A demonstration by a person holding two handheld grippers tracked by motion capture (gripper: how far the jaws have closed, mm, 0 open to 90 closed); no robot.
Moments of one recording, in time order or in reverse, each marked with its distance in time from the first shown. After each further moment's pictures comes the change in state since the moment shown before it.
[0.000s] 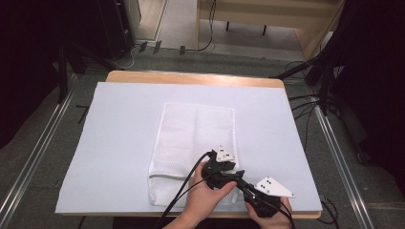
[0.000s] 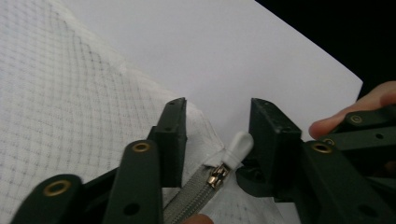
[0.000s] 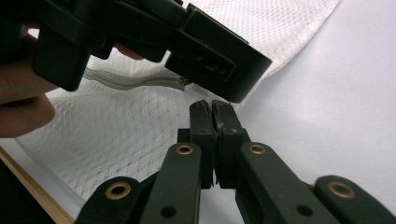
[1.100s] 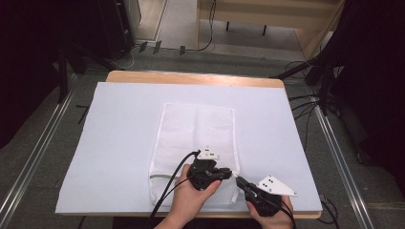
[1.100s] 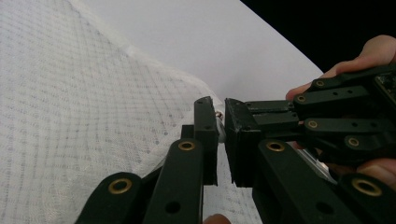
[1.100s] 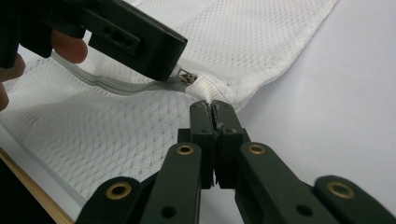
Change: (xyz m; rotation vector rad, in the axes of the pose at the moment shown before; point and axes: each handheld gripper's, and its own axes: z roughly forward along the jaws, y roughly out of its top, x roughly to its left) left arm 0.020 -0.011 -0.031 0.011 -0.104 -0.044; right arm -0.004 0.002 -0.002 -0.015 0.009 0.023
